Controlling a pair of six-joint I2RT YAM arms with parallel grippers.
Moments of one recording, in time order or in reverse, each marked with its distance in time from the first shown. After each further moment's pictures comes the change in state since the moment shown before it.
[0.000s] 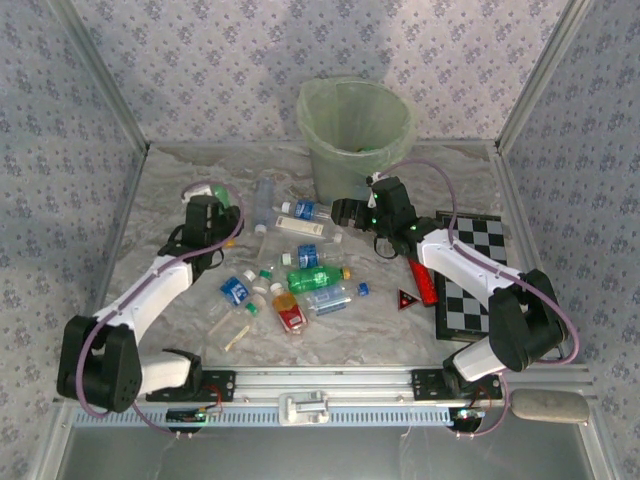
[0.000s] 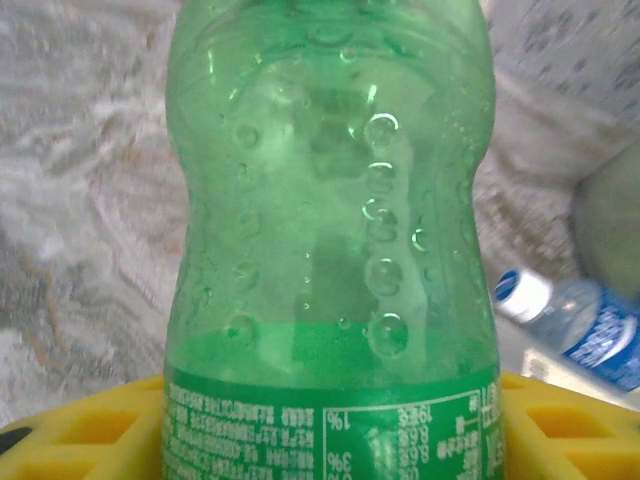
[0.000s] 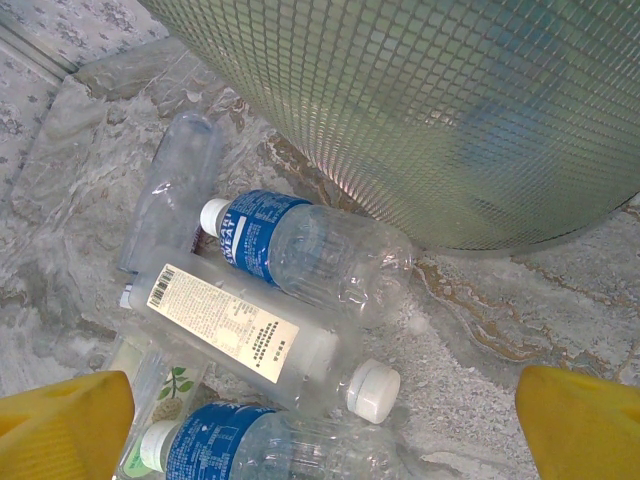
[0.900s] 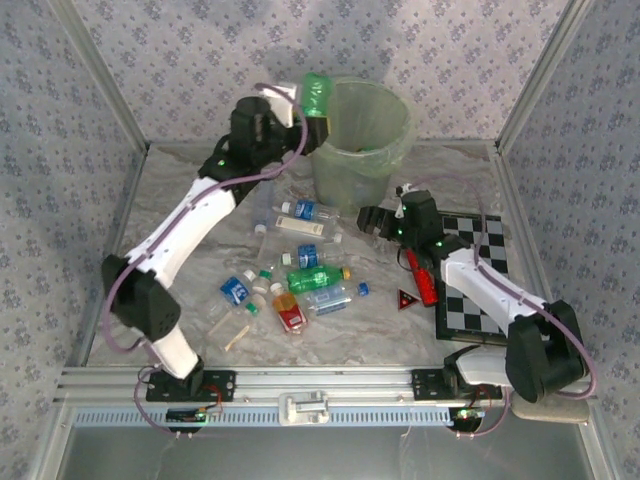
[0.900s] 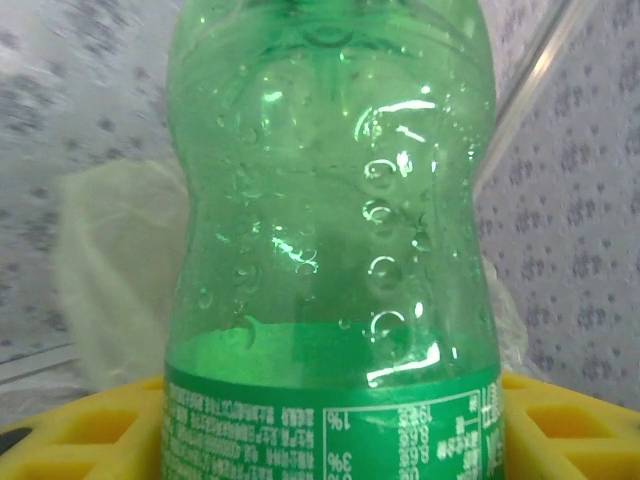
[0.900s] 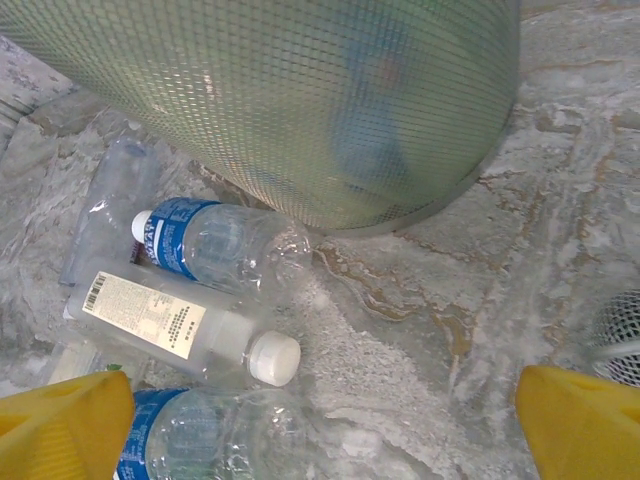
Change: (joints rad) left arm -0.266 0.510 0.995 -0.080 0.358 0.242; right arm -0.124 -0.195 -0.196 0.015 -0.007 -0.001
